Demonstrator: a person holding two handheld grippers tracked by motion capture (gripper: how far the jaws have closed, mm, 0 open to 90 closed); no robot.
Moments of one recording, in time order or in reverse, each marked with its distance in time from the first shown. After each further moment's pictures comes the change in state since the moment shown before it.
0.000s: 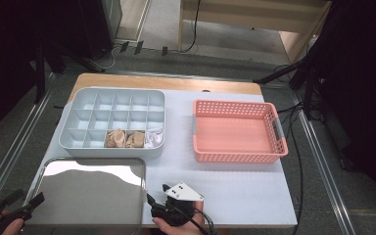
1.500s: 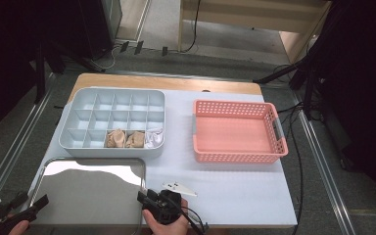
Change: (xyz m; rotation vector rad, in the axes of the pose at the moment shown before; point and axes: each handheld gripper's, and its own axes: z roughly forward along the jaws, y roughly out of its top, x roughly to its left) left arm -0.006 -0.007 0.005 0.023 0.008 -0.053; right arm 0.011 -0.002 0.027 0.044 0.075 0.430
